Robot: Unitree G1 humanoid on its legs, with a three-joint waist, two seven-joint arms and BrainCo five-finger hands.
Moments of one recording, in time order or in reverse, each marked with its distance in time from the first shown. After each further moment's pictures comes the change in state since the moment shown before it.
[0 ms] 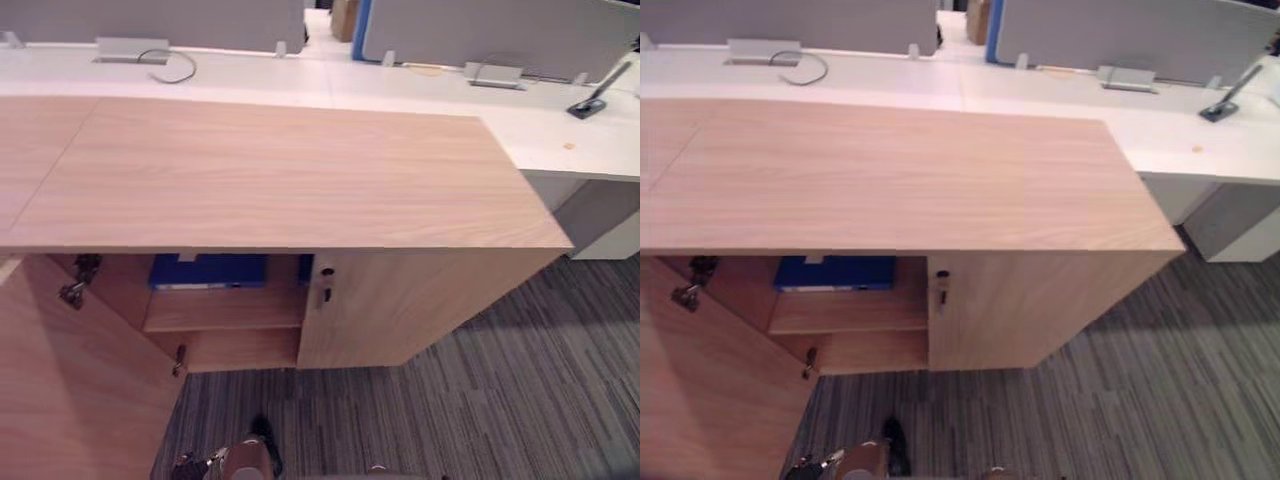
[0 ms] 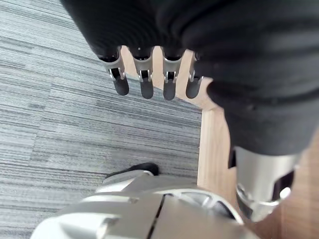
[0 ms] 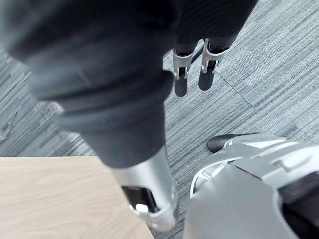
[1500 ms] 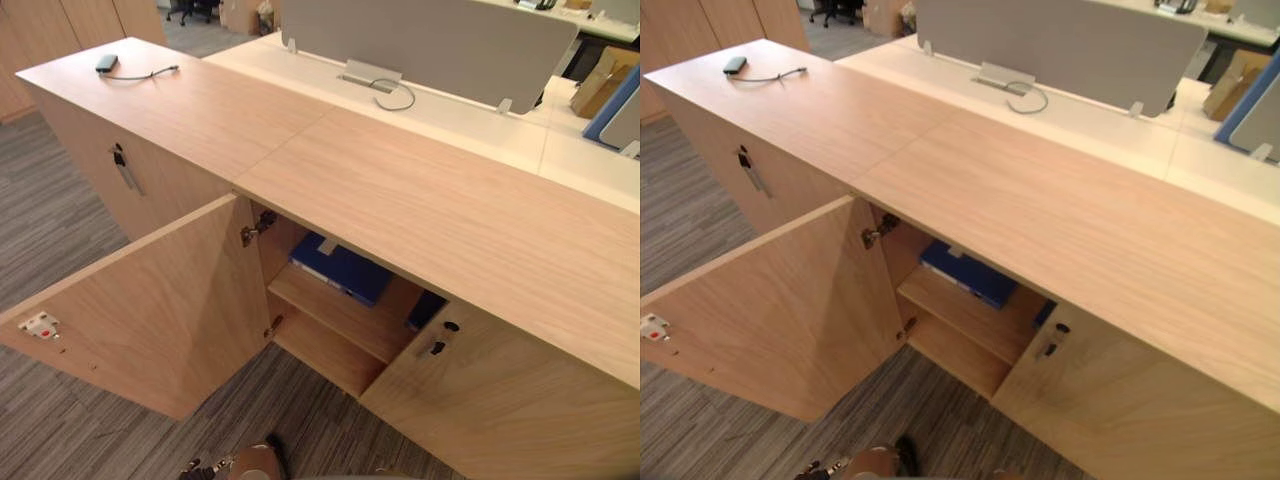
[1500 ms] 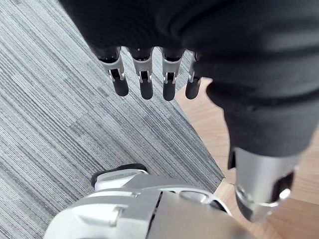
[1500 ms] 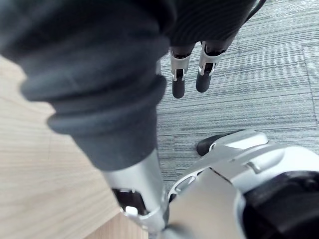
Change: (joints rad) left arm 0.022 -0.019 -0.005 -0.019 0.000 0.016 -0.013; right arm 0.002 -0.015 0.024 0.033 0.020 0.006 -0.005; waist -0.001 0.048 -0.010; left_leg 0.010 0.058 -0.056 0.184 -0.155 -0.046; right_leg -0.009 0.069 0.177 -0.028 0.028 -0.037
